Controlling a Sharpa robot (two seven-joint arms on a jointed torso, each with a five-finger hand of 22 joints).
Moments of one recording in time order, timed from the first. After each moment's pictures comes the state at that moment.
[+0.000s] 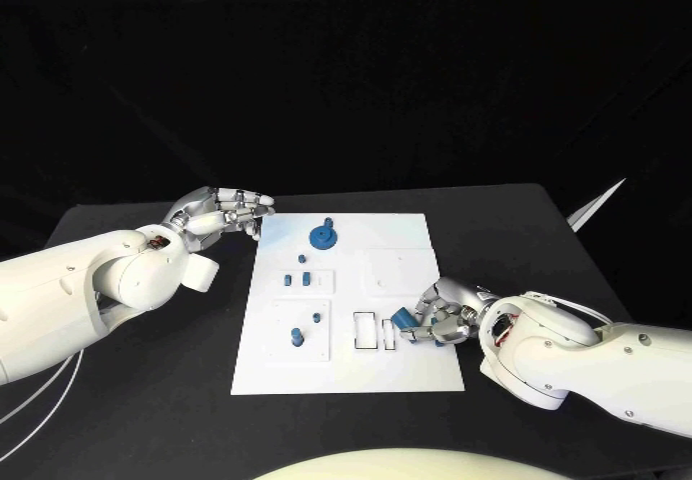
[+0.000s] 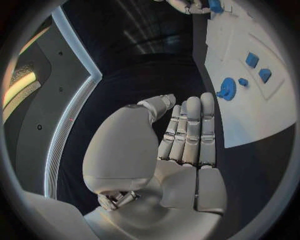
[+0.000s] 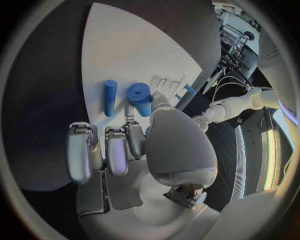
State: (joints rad) left arm 1.18 -0.89 -0.02 1.39 -0.17 -0.08 0.28; left_hand 1.40 -0.18 0.56 0.03 0.23 0.89 0.21 0.16 0.38 0.95 0.15 0.34 0.17 1.00 0.07 1.10 0.51 0.19 0.89 0.16 0.92 0.71; right arm 1.09 -1.02 -0.18 1.89 -1.30 -0.42 -0.55; right_hand 1.28 -0.07 -0.04 0.29 0.34 0.96 0.08 0.38 0.51 1.42 0.01 1.38 1.29 1.46 -0.07 1.53 1.30 0.04 1.46 0.05 1.45 1.30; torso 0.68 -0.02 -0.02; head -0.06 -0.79
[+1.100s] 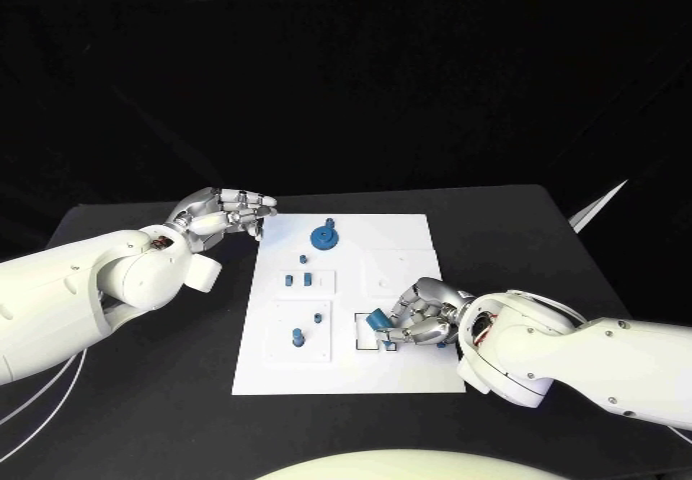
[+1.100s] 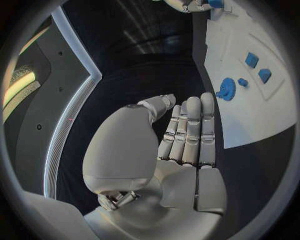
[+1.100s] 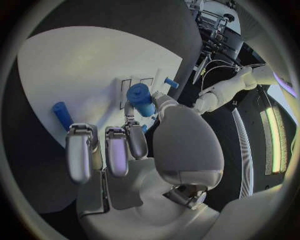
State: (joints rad) left arm 1.18 -0.89 -0.02 1.38 -0.17 -0.08 0.27; left_hand 1.40 -0.18 0.56 0.03 0.23 0.89 0.21 0.16 0.38 0.95 0.15 0.34 0.17 1.00 0.07 1.10 0.51 0.19 0.89 0.16 0.92 0.71; right arm 1.12 -0.95 -0.18 1.90 -1.09 -0.44 -0.53; right_hand 1.19 -0.19 0.23 0.29 0.34 0.96 0.08 0.36 0.52 1.43 0.01 1.38 1.29 1.46 -0.06 1.53 1.30 0.04 1.46 0.05 1.46 1.30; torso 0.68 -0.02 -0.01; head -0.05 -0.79
